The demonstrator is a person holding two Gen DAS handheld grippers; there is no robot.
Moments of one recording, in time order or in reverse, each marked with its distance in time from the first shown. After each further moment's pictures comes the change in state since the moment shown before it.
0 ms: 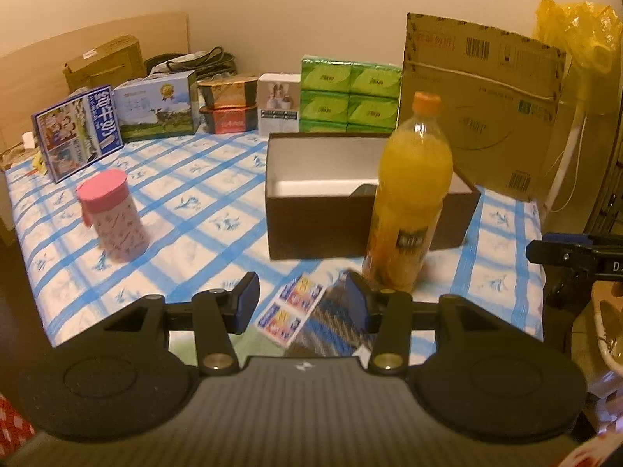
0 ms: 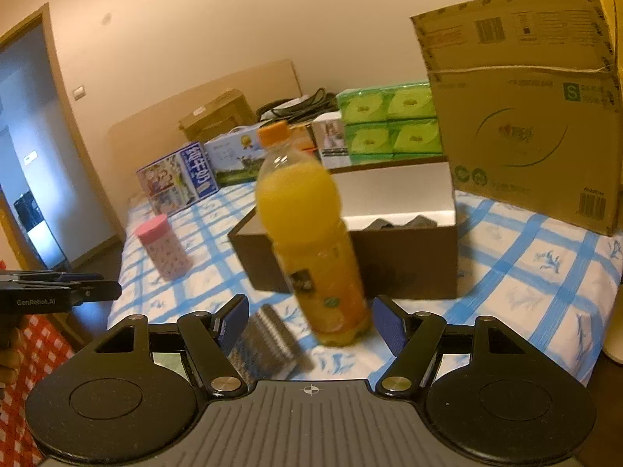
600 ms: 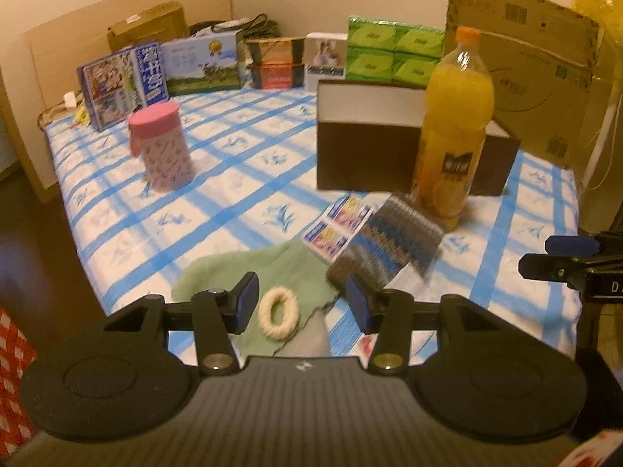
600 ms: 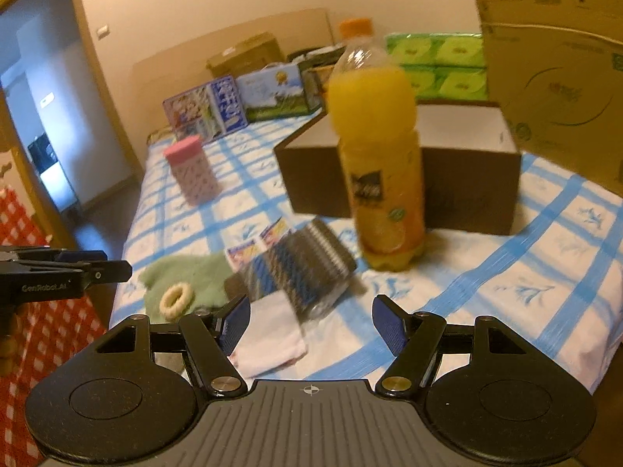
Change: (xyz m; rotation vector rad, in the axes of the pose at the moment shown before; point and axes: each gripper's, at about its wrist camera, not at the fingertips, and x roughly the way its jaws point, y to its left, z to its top) left arm -0.009 0.019 -0.071 -0.057 0.087 0.124; right arm 0.029 0.051 -0.063 -0.085 0.151 0.038
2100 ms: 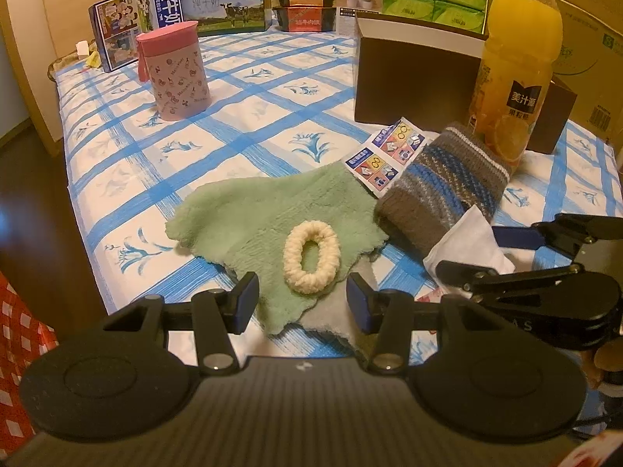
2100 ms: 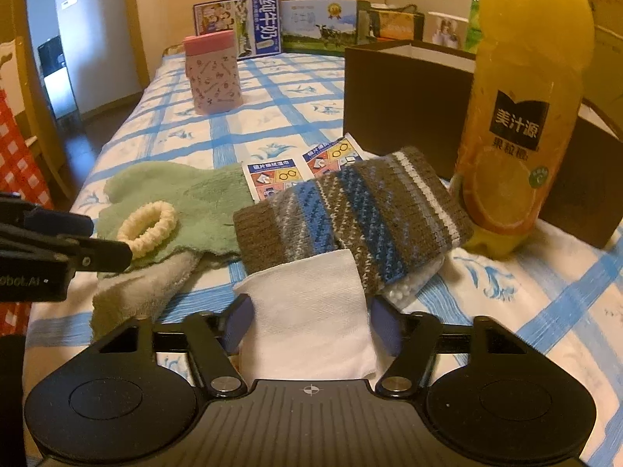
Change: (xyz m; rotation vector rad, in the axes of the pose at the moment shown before) left arm 0.073 0.020 -0.039 -0.053 0.120 0.048; right arm 0.143 0.054 -0.038 -0.236 0.137 -0.053
